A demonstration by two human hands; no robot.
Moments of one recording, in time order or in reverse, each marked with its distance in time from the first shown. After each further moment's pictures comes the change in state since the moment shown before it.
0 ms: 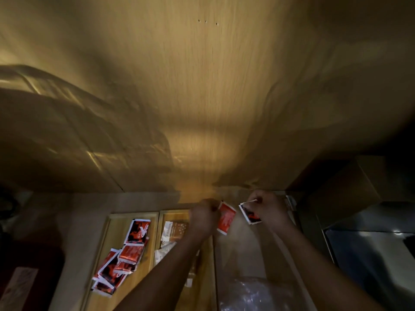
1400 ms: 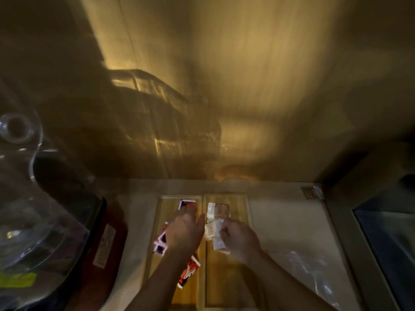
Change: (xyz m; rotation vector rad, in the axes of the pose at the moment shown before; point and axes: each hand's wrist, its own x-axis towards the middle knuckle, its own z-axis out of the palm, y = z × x) left_hand -0.105 -0.100 -0.094 0.403 0.373 0.041; right_hand -0.132 -0.061 0.141 -0.479 -0.226 -0.158
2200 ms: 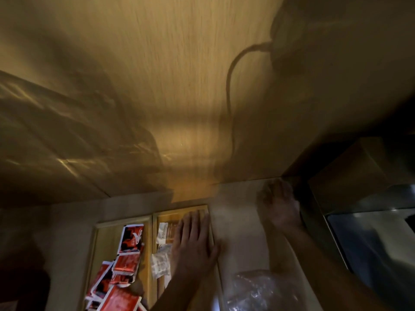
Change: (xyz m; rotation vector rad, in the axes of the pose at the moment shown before) left_hand 0.024 0.059 0.123 0.337 -0.341 0.299; right_hand 0.083 0.184 -0.089 -0.075 0.384 0.395
